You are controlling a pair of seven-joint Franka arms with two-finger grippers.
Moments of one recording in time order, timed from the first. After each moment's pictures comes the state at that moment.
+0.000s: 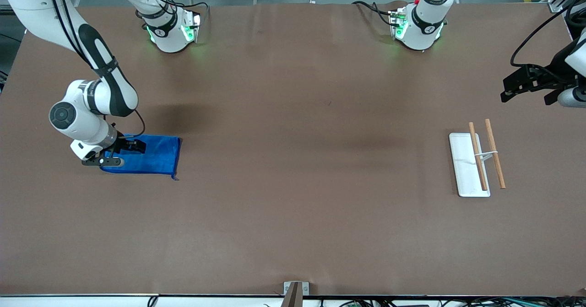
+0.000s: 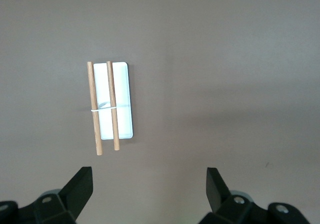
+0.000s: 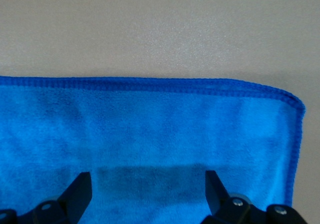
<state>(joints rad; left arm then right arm) 0.01 0.04 -0.07 -1.48 -0.02 1.53 0.02 -0.12 0.40 -0.03 -2.27 -0.08 2.65 -0.09</state>
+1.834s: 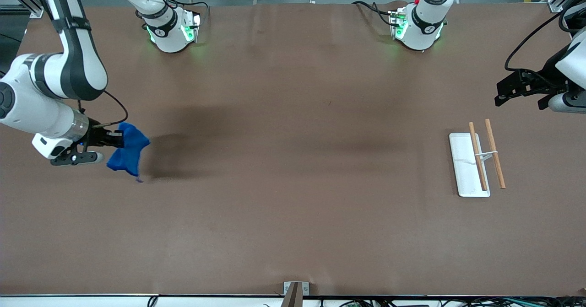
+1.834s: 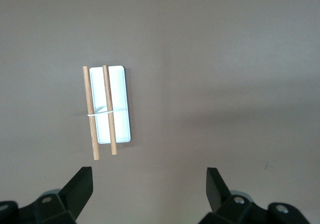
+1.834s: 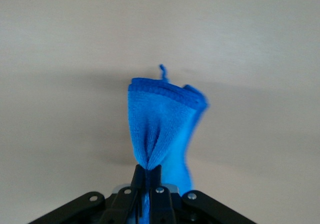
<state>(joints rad) 0.00 0.04 -0.08 -1.48 -0.02 1.55 0.02 -0.05 0.15 0.05 -1.98 0.15 2.03 -0.17</state>
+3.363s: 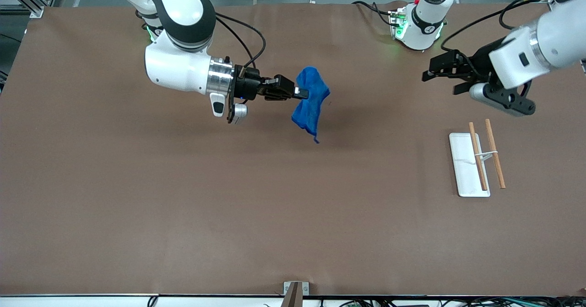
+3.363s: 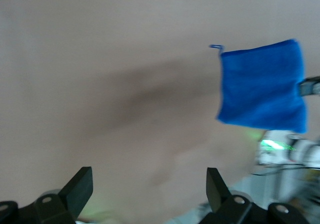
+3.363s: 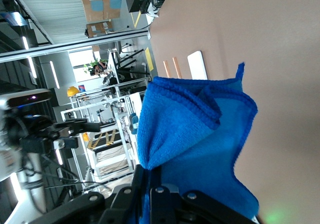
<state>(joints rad) -0.05 0.10 -0.08 -1.53 -0.57 1.43 -0.01 0.03 0.21 0.68 -1.89 1.50 2.45 -0.17</state>
